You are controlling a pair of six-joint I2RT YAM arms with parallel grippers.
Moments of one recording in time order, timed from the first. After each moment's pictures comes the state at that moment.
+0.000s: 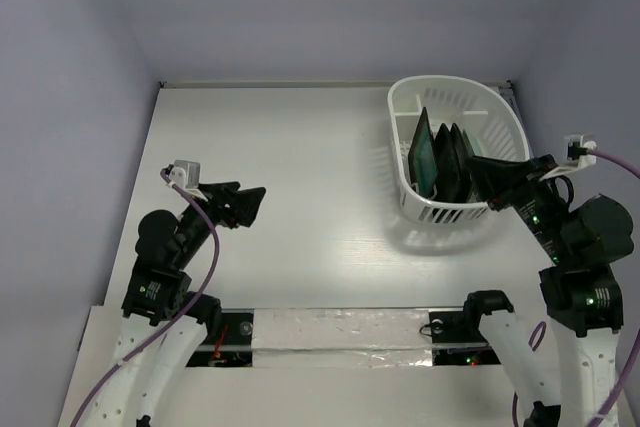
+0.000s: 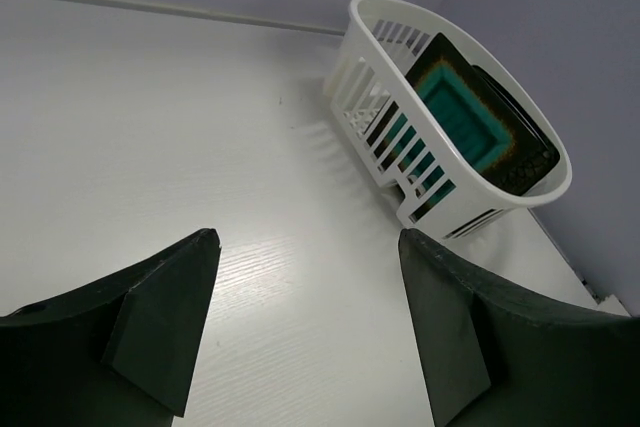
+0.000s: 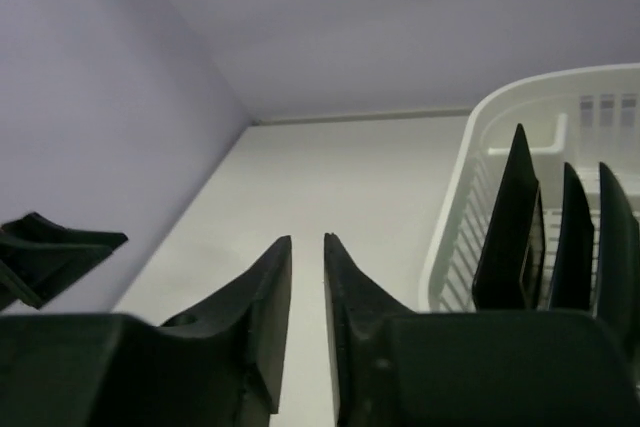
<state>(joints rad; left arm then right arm) -0.28 0.39 0.61 -0.25 0.24 -0.47 0.08 0.50 1.08 -0.44 -0.37 0.48</state>
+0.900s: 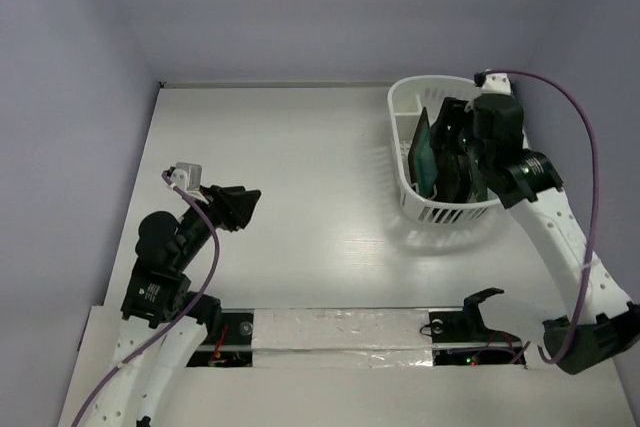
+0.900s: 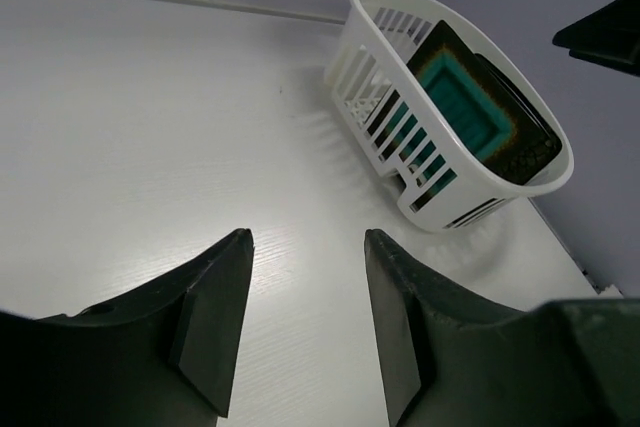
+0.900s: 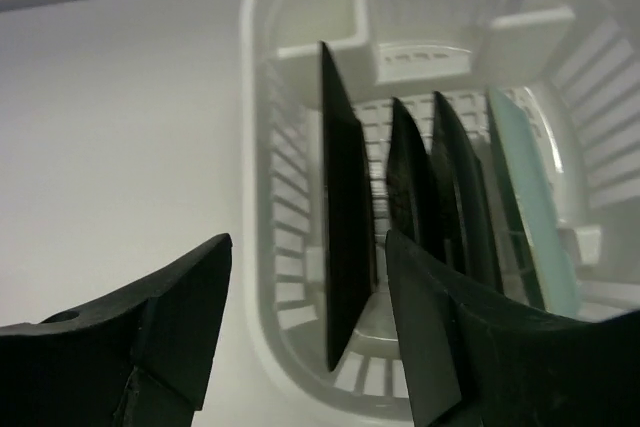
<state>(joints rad) -0.28 0.37 0.61 -0.28 0.25 -0.46 0.34 1.10 1.31 -0.61 0.25 0.32</state>
